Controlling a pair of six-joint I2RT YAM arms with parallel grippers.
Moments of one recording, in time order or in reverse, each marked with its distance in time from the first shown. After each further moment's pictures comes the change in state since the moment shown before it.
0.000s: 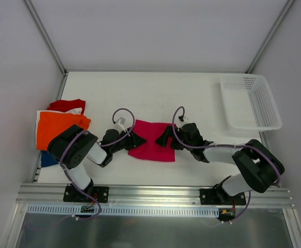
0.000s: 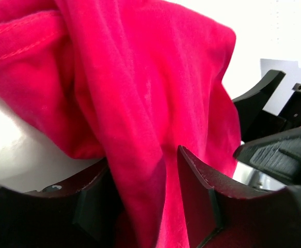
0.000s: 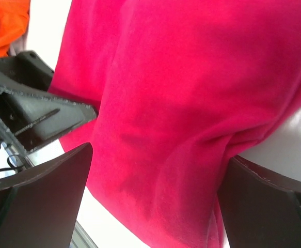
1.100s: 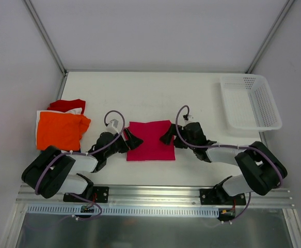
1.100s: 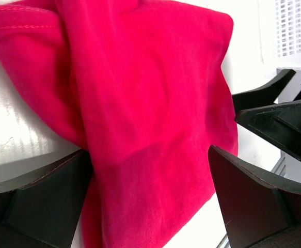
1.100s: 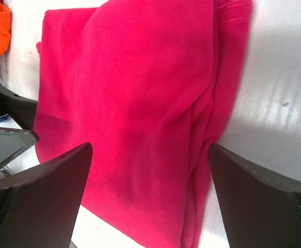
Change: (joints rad) left arm -0.006 -0.351 -0.078 -0.294 -0.119 0.047; right arm -0.053 -0.061 -0.024 -0.066 0.051 -0.042
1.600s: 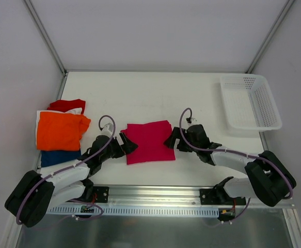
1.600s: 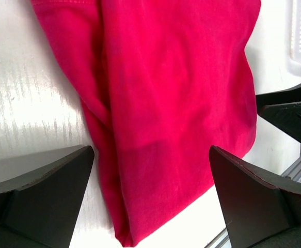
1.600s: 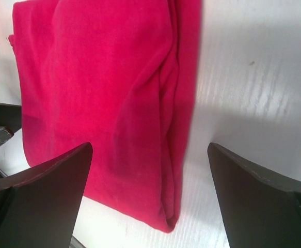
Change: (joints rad) left arm 0.000 -0.339 -0.025 -0.389 -0.055 0.012; right arm 0.000 -0.137 -0.031 -0.181 0.031 -0.021
